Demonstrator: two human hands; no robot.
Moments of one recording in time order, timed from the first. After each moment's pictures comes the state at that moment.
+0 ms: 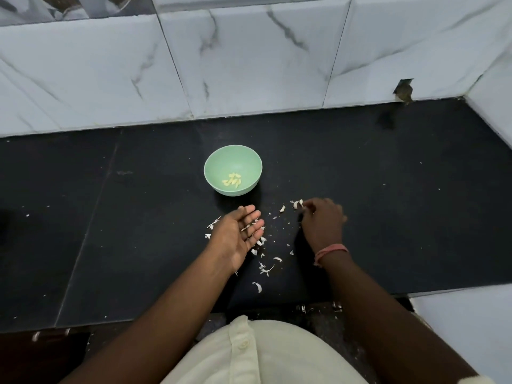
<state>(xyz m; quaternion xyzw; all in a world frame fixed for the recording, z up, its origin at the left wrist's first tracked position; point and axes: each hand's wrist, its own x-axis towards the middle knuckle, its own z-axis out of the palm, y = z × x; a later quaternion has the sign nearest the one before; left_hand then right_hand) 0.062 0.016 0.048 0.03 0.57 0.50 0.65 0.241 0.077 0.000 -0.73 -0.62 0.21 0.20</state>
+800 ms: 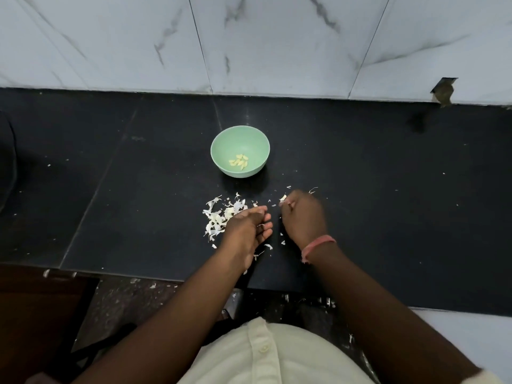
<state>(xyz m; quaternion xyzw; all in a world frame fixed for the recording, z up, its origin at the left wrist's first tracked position) 0.120 0.004 0.032 0.03 0.61 0.53 0.58 0.229 0.077 0.015 -0.59 -0.75 0.24 0.18</state>
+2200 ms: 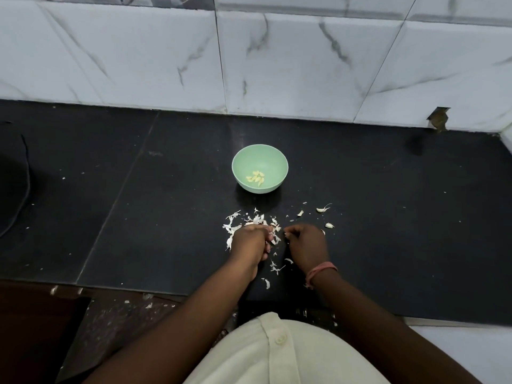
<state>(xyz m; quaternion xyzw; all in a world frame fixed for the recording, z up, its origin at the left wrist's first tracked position) 0.073 -0.009 0.020 0.11 0.69 0.47 0.55 0.195 0.038 0.008 -0.62 -0.67 0.37 0.16</state>
